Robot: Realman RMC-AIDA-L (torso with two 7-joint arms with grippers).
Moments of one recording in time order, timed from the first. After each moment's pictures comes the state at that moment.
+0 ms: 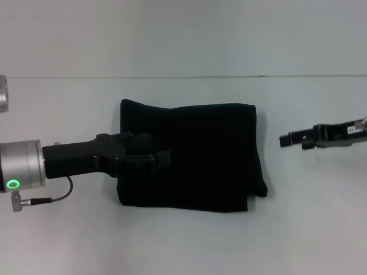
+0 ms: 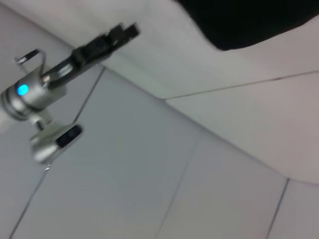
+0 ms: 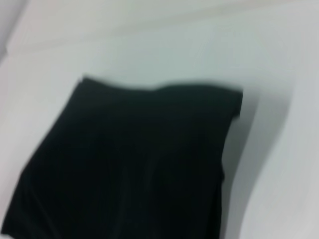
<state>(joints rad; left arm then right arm) -0.56 -2.08 0.61 0.63 1.99 1.61 -1.58 0.78 1.92 -0.71 -0.55 -2.36 -1.32 2.33</state>
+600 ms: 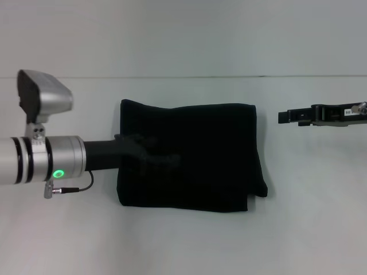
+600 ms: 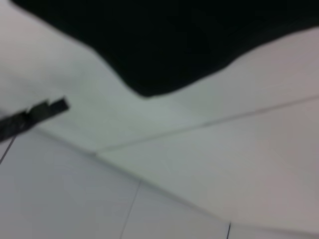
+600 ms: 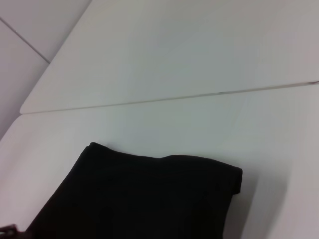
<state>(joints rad) -0.64 -2.11 0.79 0.59 2.02 1.24 -1.58 0.78 1.93 -0.67 -0.54 -2.28 -1.22 2.23</state>
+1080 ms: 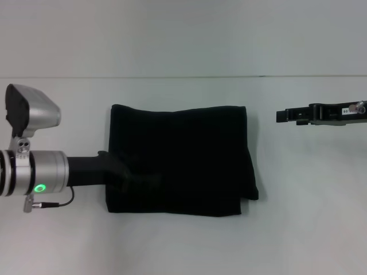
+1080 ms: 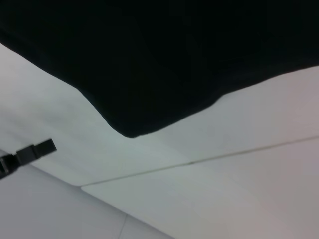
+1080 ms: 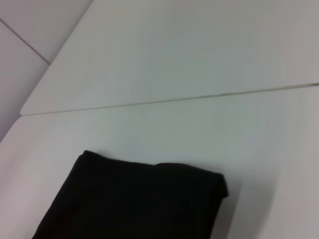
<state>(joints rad) -0.60 -2.09 0.76 0.59 2.12 1.25 -1.59 0.79 1.94 -0.68 -0.54 -2.27 -1.21 2.24</state>
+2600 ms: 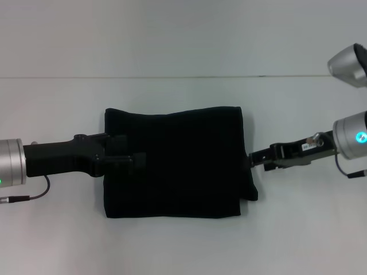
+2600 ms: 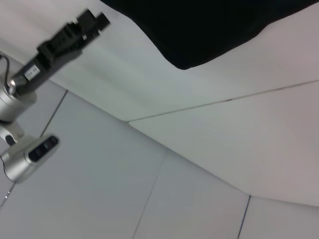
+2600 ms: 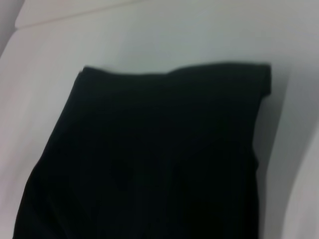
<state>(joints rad) -0.57 -2.06 0.53 0.68 2.12 1.58 -1.58 0.89 1.96 -0.81 -0.37 -2.35 -1.21 2.37</state>
